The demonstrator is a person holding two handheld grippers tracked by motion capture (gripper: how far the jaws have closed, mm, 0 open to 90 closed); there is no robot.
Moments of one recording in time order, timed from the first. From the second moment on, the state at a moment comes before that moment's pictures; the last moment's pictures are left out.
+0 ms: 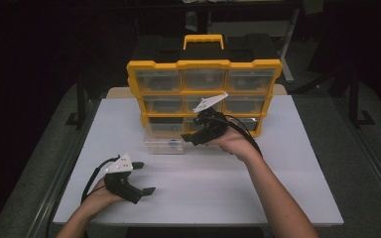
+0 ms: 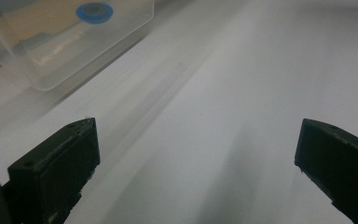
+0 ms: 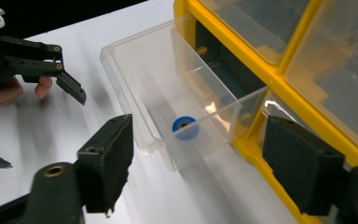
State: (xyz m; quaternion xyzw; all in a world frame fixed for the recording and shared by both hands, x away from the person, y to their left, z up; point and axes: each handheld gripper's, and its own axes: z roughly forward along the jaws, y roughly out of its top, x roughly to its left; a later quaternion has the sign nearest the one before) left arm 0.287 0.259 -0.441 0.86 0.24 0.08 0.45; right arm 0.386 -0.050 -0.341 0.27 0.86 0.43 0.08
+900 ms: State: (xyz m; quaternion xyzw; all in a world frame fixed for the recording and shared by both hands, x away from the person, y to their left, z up) left arm 0.289 0.261 -0.441 0.86 0.24 0.08 0.44; right arm 0.355 -0.097 -0.374 0.31 0.84 0.43 0.11
